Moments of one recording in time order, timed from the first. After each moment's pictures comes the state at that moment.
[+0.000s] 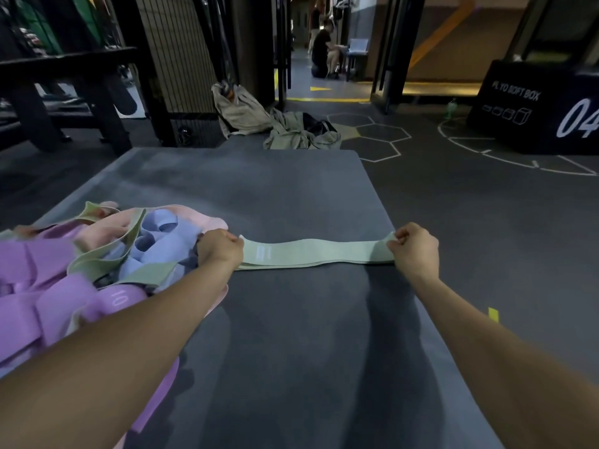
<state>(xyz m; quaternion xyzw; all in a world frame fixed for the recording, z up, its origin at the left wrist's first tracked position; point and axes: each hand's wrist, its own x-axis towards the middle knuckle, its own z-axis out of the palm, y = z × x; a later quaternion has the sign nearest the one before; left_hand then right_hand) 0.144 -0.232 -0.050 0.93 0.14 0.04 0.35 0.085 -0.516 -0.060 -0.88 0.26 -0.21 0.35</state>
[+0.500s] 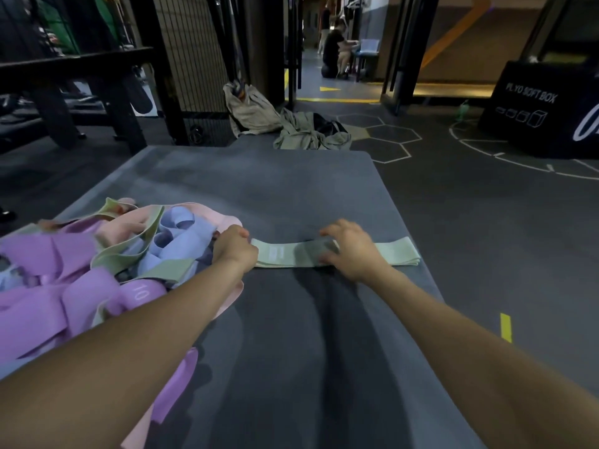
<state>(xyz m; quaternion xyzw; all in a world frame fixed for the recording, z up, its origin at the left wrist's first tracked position) 0.144 -0.218 -0.054 0.92 0.12 0.01 0.39 0.103 -0.422 -0.044 -0.98 -0.07 -0.07 0.19</state>
